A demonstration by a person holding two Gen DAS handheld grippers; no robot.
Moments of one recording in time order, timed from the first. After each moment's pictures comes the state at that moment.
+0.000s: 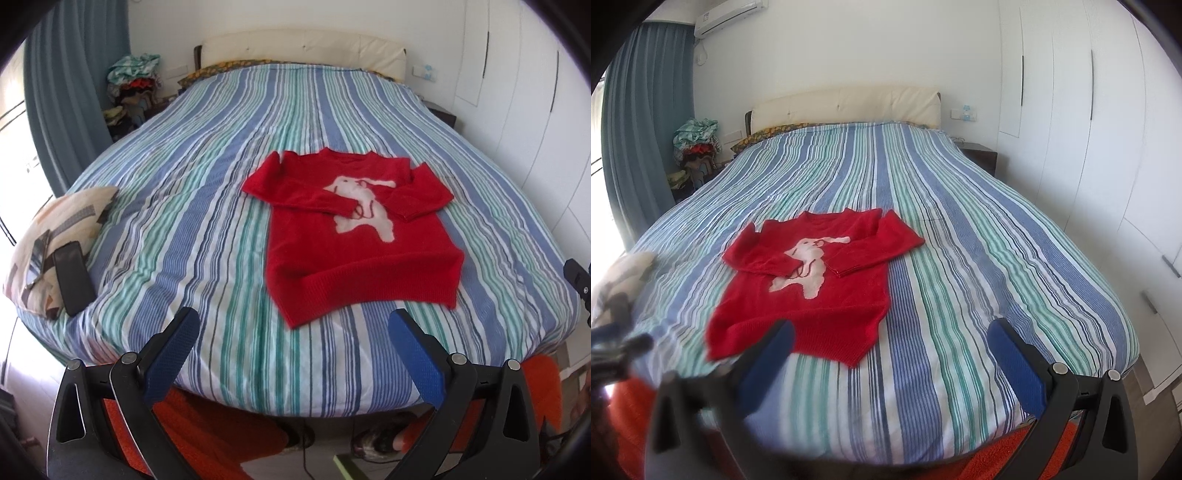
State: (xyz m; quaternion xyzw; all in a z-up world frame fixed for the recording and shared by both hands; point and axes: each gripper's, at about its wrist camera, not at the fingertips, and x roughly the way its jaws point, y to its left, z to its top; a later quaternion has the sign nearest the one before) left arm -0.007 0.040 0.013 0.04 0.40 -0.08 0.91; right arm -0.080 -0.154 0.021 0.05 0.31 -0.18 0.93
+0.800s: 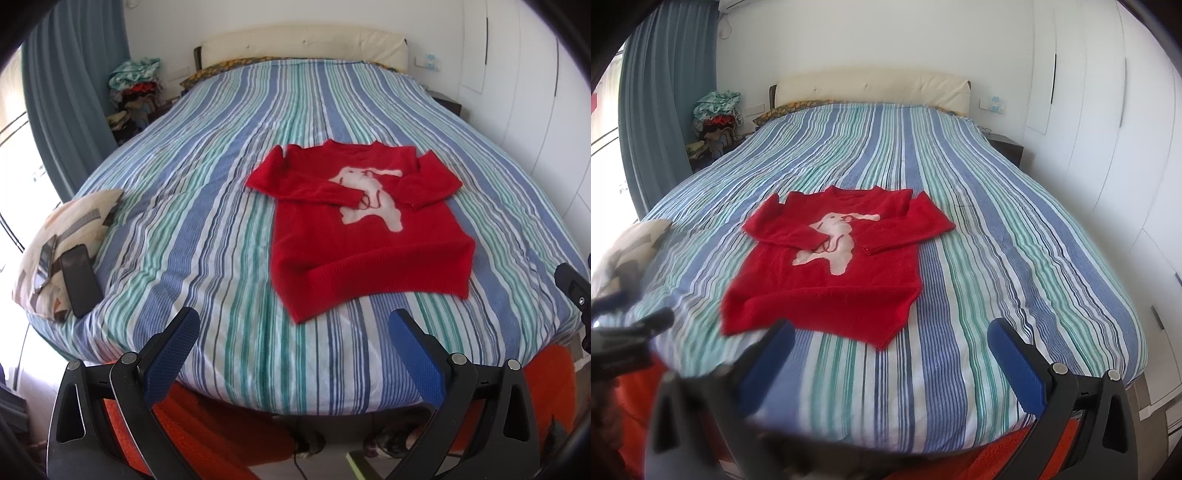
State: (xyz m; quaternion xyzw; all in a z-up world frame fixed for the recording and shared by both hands) left arm -0.007 0.029 0.001 0.07 0.41 -0.07 0.91; right arm -0.061 -0.124 0.005 0.03 0.35 -0.14 0.93
